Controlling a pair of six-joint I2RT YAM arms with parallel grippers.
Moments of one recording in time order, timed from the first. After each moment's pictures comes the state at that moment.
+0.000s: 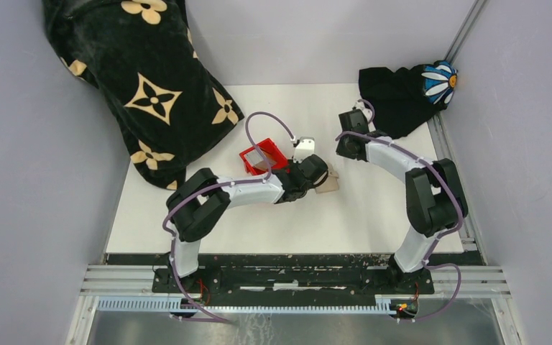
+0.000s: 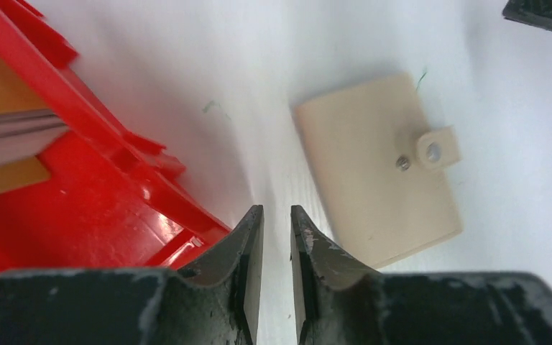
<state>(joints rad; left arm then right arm) -0.99 1.95 1.23 -0.11 -0.56 -0.66 0.34 1.77 1.15 -0.32 0.26 0.59</state>
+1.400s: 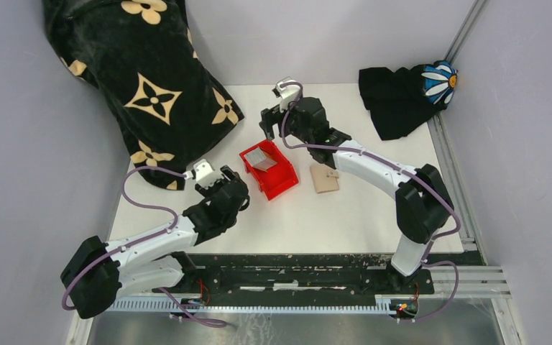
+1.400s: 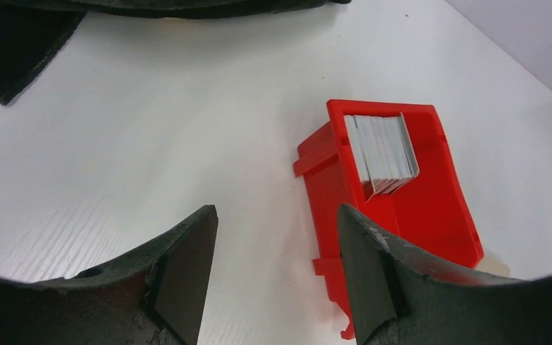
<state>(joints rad) -0.85 1.04 0.50 -0.07 -1.00 -1.00 0.70 1.74 1.36 0.19 0.04 0.04</state>
